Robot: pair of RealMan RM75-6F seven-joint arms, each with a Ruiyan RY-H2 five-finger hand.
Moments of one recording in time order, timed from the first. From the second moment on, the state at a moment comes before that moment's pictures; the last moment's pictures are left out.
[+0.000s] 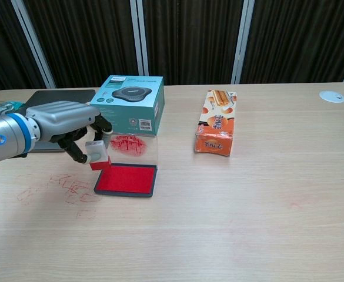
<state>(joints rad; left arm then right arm) -0.77 -1.55 -0.09 -1.43 1.11 0.90 0.43 0.05 -1.10 0.13 -1.55 -1.36 1.46 0.01</state>
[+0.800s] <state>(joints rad) -0.65 -1.58 0.00 -1.24 1.24 0.94 0.28 0.05 -1.10 0.12 -1.57 -1.38 1.47 -0.01</state>
